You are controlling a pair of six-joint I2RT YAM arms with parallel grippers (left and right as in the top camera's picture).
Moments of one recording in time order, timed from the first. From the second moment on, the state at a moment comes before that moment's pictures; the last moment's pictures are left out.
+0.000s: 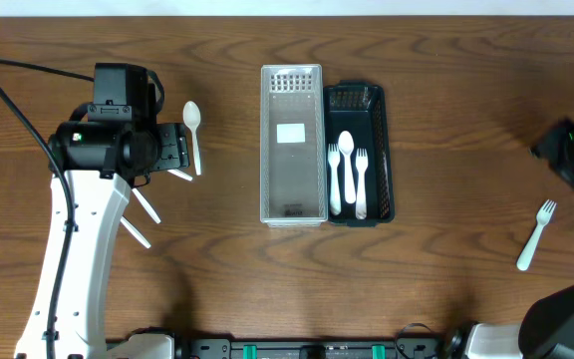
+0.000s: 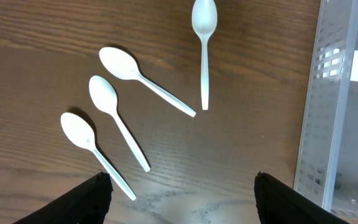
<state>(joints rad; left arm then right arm) -0.05 1.40 1.40 -1.13 -0.09 -0.15 -0.44 1.58 1.41 -1.11 0.14 0.43</state>
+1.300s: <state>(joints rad) -0.05 1.40 1.40 -1.13 -0.09 -0.15 -0.68 1.77 0.95 -0.54 0.03 0.20</state>
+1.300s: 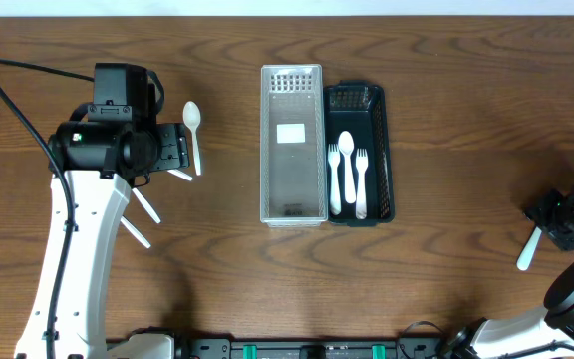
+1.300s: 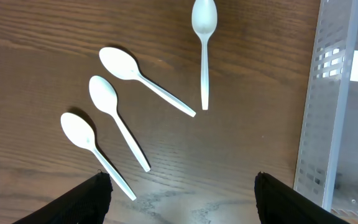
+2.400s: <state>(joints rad) -0.05 1.40 1.40 -1.13 -0.09 -0.15 -0.50 1.76 1.08 -0.82 -0.01 0.26</state>
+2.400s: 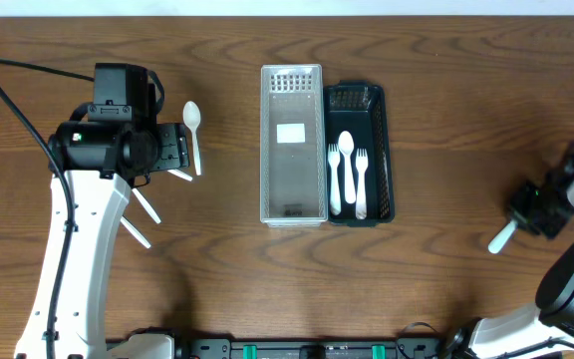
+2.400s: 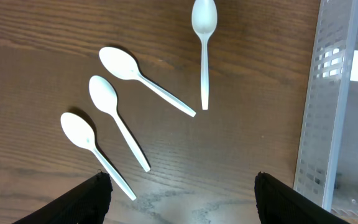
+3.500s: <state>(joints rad) -0.05 1.40 1.40 -1.13 -0.09 -0.15 -0.34 1.60 1.07 -0.79 0.13 0.44</state>
